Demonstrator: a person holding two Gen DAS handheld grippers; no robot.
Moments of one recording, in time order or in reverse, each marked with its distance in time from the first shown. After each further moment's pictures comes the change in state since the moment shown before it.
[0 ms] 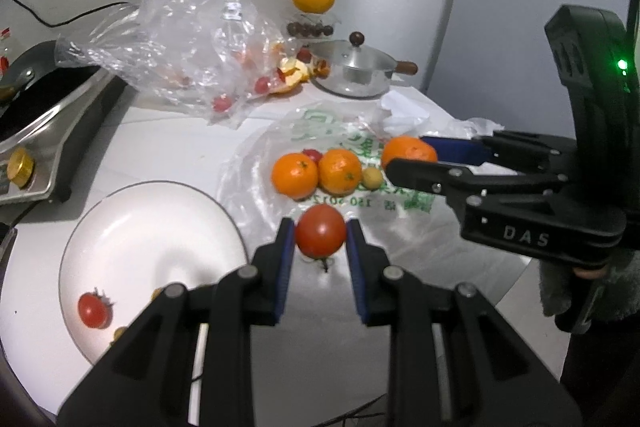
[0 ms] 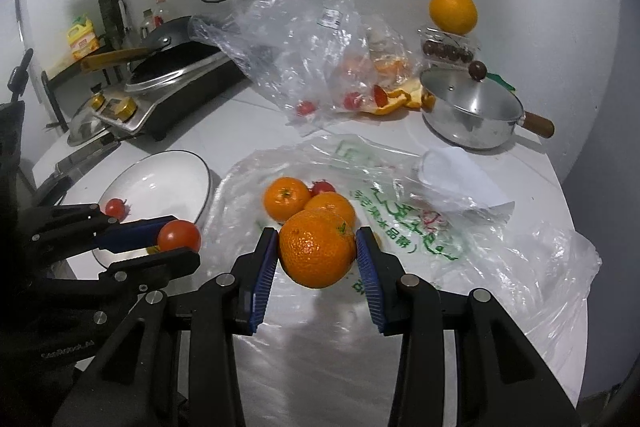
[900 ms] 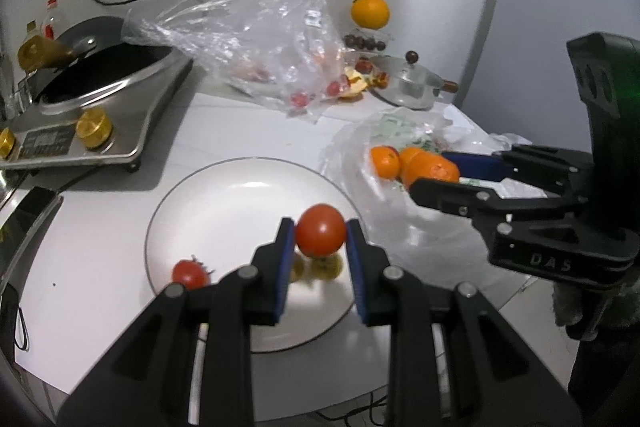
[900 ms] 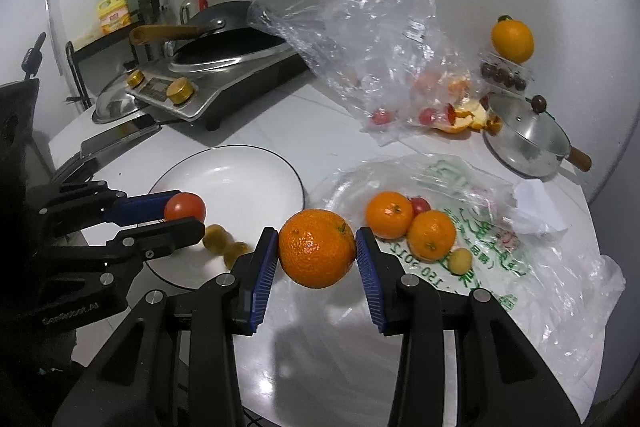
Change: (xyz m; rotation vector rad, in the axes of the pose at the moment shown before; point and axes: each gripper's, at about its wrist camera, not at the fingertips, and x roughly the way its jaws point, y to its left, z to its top) left arm -0.041 0.080 -0.027 -0.087 -0.042 0.060; right arm 0.011 0.091 0.010 -0.101 0.007 0.039
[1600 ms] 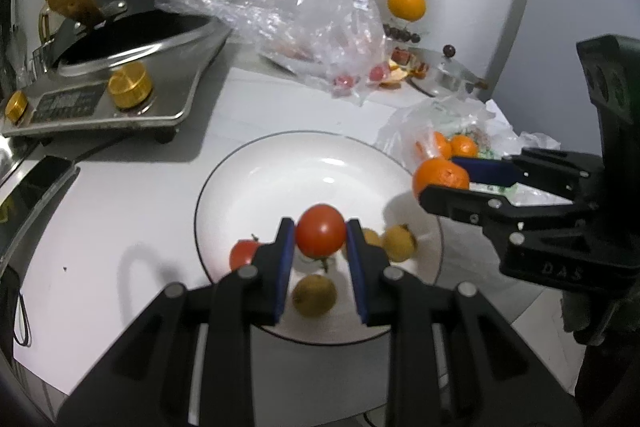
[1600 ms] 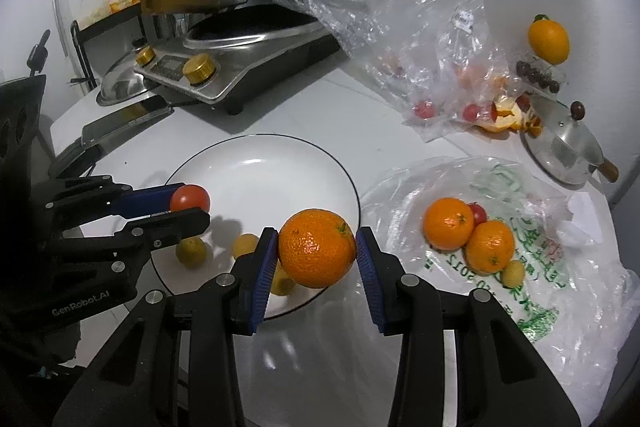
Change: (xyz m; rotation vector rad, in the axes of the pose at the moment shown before) left arm 0.013 0.050 -0.018 -0.053 0.035 0.034; right arm 0.041 0.038 0.008 -0.034 0.063 0.027
